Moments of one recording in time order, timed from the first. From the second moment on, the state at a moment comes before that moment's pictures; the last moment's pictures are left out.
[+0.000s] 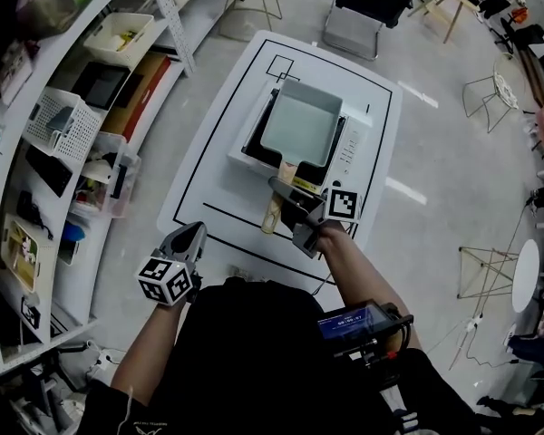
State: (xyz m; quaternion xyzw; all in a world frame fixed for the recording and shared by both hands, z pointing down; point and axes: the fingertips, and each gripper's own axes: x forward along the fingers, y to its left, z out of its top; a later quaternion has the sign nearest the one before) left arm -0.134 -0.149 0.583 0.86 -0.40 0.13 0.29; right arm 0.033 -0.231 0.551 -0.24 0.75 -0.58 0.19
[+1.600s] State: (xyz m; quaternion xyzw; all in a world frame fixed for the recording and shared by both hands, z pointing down) left arm -0.049 -0.161 0.577 0.92 -0.24 0.15 0.26; right arm 0.119 -0.165 0.521 -0.34 0.74 -0.51 0.28
